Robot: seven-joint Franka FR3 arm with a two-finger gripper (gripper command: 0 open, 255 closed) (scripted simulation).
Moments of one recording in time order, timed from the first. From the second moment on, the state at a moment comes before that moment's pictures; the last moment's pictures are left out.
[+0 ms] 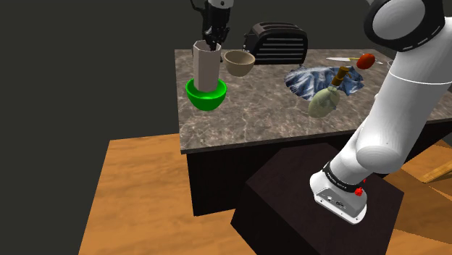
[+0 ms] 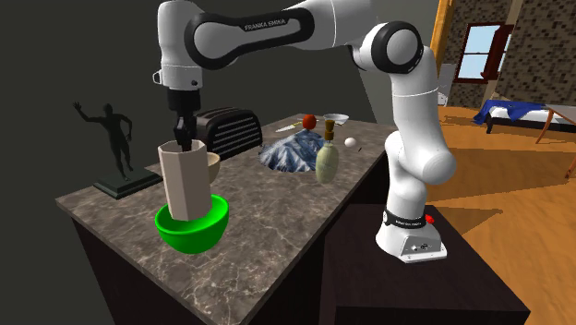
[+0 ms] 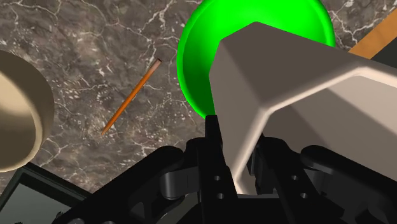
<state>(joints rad) 0.13 0.24 0.00 -1.52 0.01 1.84 -0.02</state>
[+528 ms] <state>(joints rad) 0.13 0.24 0.00 -1.53 0.01 1.85 -0.02</state>
